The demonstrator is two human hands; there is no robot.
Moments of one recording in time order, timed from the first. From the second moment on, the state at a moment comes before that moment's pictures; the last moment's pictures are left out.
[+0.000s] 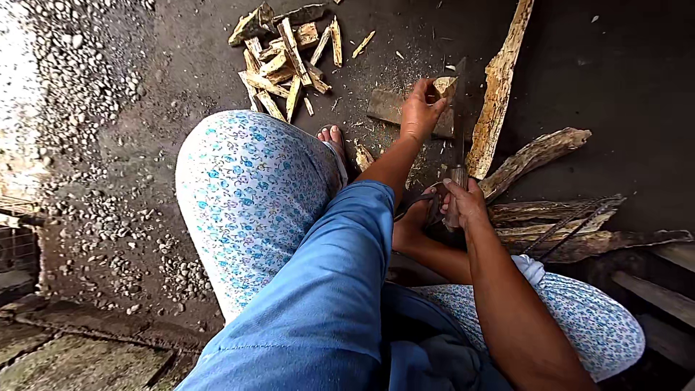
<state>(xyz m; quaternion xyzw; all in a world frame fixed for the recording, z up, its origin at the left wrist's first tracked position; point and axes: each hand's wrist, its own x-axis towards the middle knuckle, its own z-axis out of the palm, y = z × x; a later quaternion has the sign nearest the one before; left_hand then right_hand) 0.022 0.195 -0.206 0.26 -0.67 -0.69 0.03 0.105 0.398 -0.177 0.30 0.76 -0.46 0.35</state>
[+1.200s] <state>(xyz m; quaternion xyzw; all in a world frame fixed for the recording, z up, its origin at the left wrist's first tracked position) 0.018 0.204 -0.224 0.11 -0.86 -0.46 -0.19 0.111 0.383 -0.134 0.04 0.93 -0.32 0.18</state>
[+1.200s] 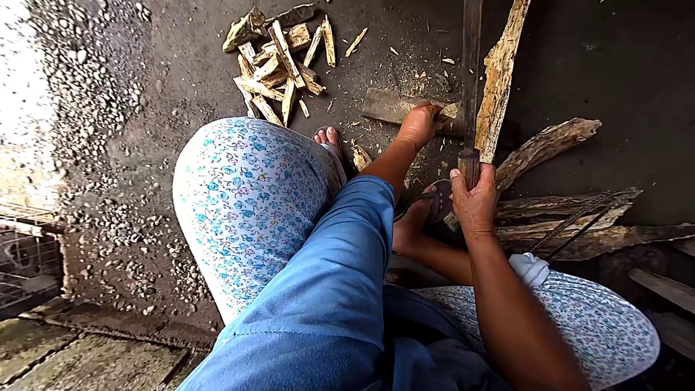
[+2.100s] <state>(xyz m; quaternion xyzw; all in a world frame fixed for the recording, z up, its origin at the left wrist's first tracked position) 0.025 0.201 -0.236 0.16 -0.83 -0.51 -0.17 0.106 0.386 -0.142 0.06 0.92 -0.28 0.25</state>
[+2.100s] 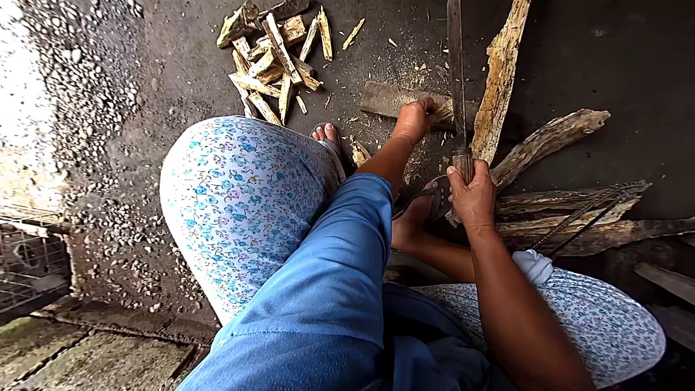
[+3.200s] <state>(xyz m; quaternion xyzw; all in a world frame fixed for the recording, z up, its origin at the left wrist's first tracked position) 0.013 0.202 -0.229 0.16 -0.84 -0.47 -0.20 0.089 0.389 -0.148 0.07 0.93 -0.21 0.29</state>
